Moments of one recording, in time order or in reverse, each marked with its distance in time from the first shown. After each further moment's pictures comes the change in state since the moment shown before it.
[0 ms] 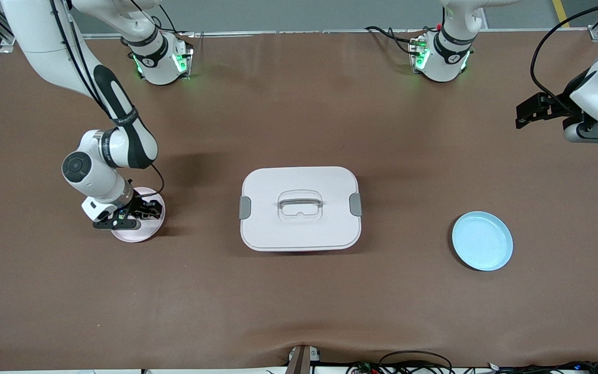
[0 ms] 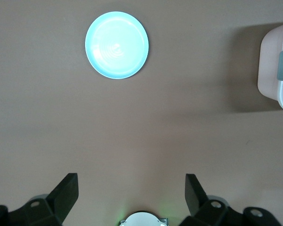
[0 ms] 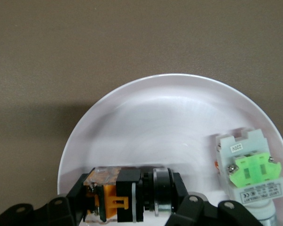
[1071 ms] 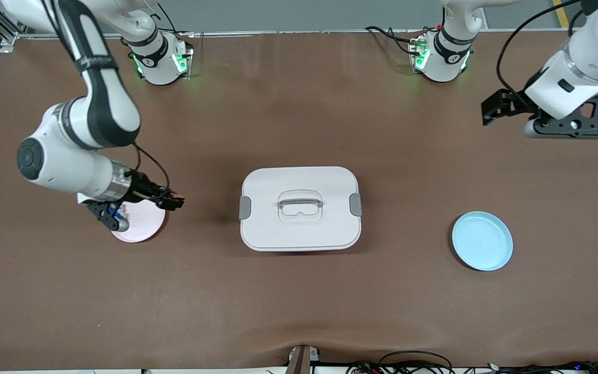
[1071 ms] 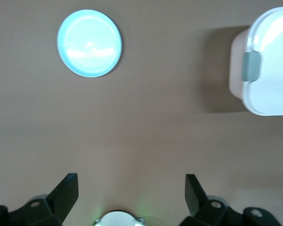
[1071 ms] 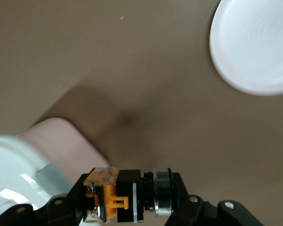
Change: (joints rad) left arm -0.011 0.000 -0.122 0.004 -0.051 0.005 -0.165; right arm 0.173 -0.204 0.020 0.350 0.287 -0.647 0.795
